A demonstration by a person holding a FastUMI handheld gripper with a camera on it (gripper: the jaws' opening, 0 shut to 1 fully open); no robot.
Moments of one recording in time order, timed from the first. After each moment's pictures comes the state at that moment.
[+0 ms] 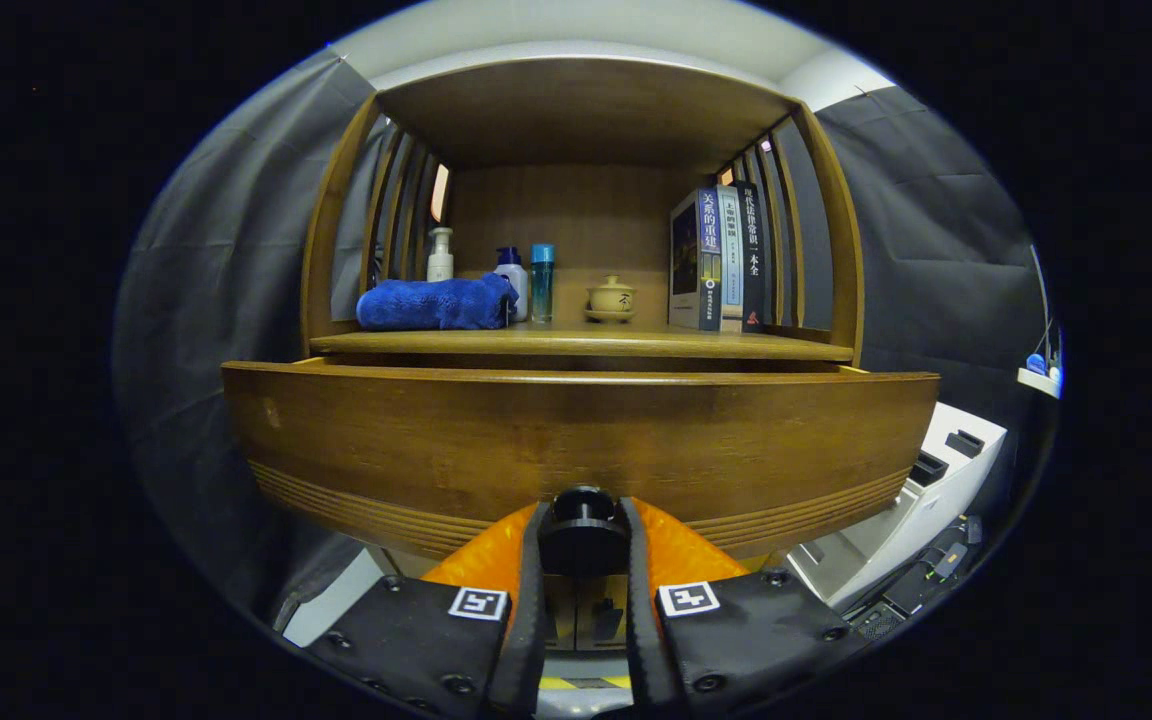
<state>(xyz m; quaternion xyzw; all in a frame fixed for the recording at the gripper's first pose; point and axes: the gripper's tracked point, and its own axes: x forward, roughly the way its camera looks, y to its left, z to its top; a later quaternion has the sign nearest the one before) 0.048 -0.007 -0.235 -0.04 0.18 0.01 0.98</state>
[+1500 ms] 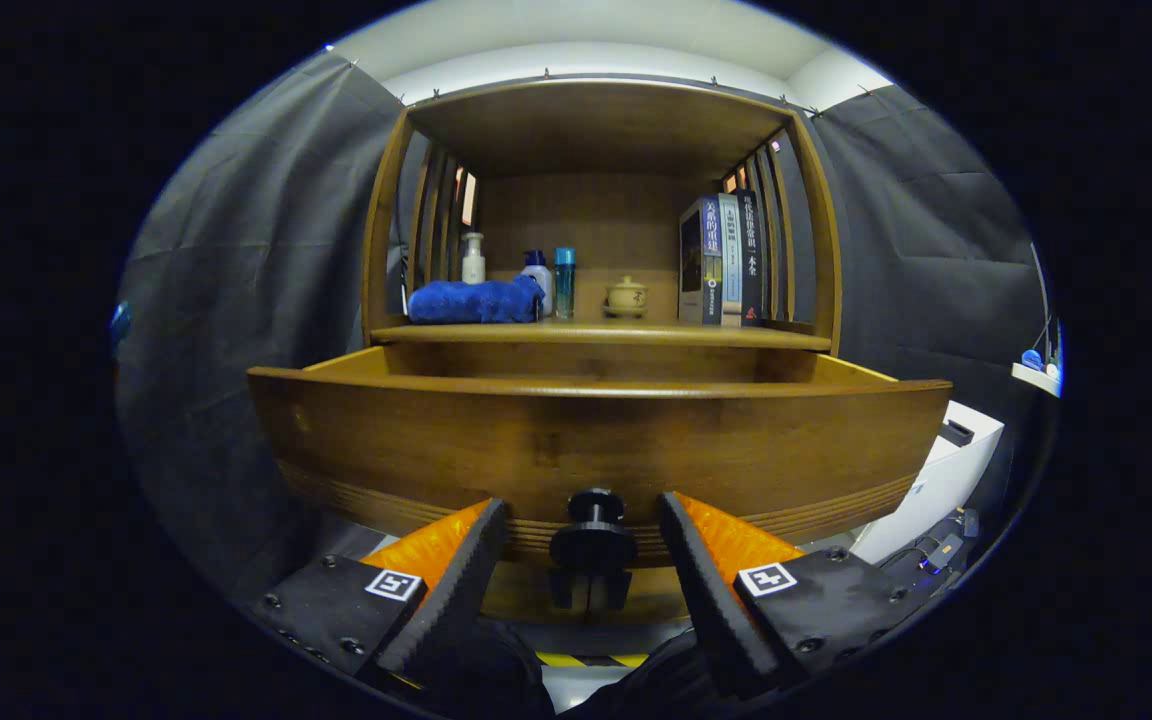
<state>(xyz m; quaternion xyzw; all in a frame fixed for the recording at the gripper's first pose) -0.019 0.009 -0.205 -0.02 0.17 0.03 0.98</state>
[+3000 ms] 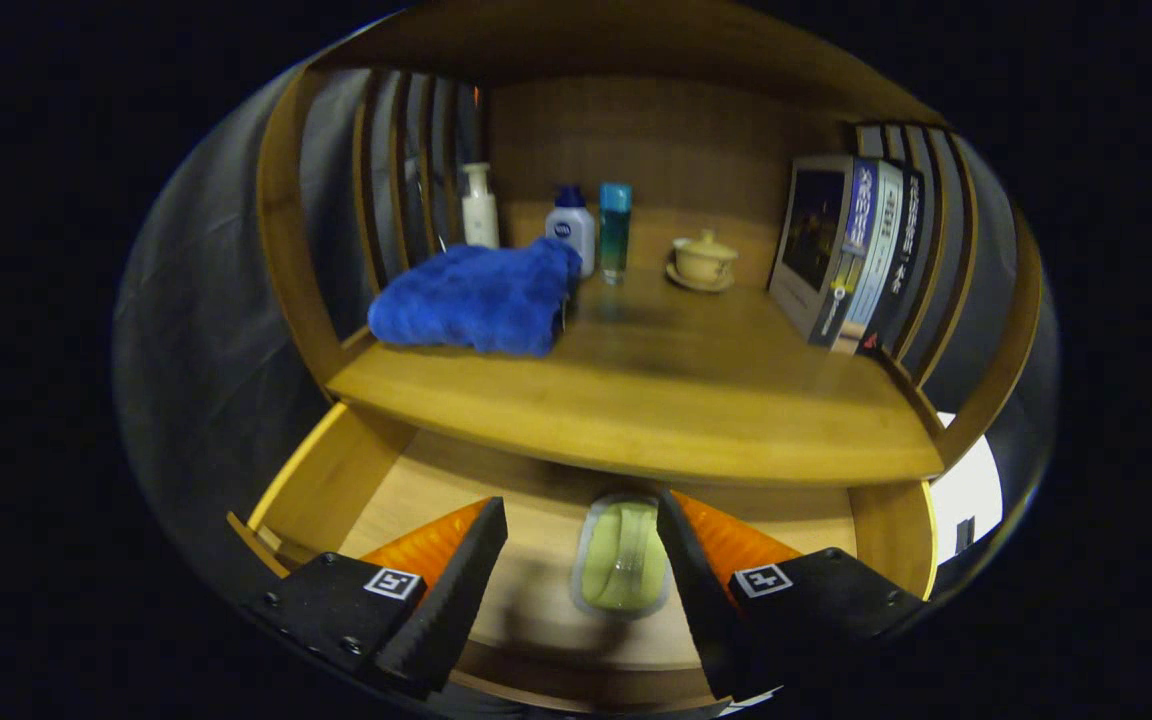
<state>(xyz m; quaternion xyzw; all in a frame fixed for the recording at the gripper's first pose) 0.150 0.029 -0.184 -0.04 0.42 0.09 0.90</state>
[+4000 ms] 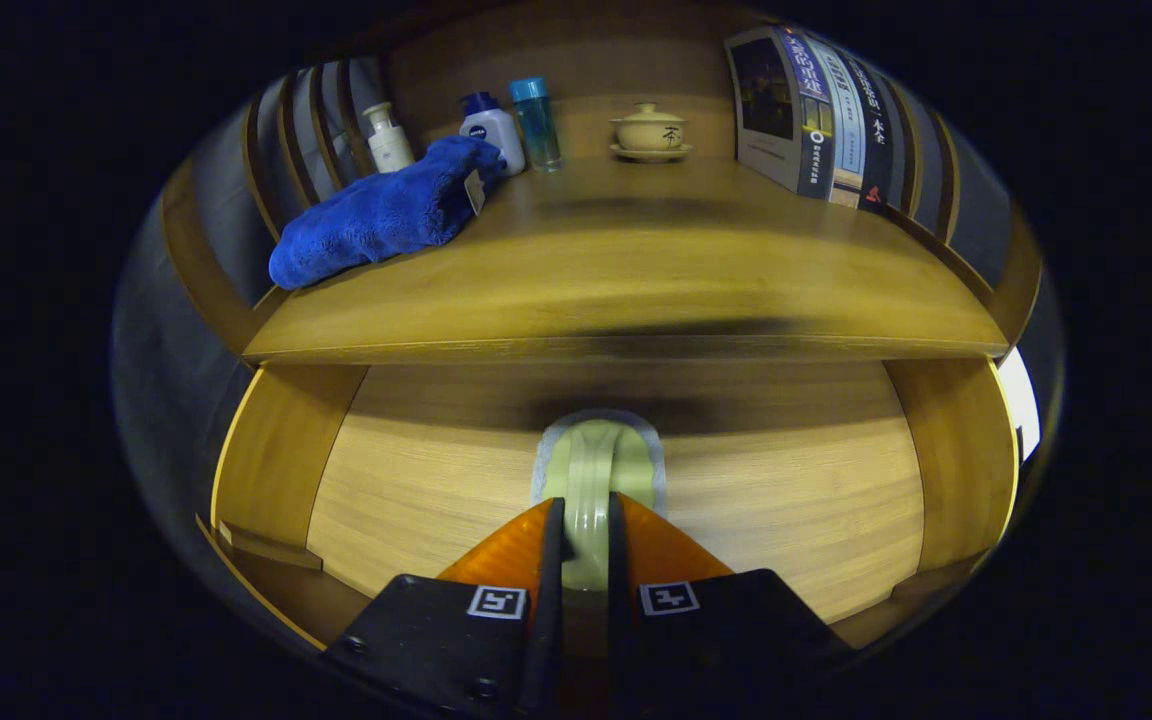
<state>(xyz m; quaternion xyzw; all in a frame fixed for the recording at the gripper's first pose) 0.138 0.006 -0.248 0.04 0.50 0.06 0.86</state>
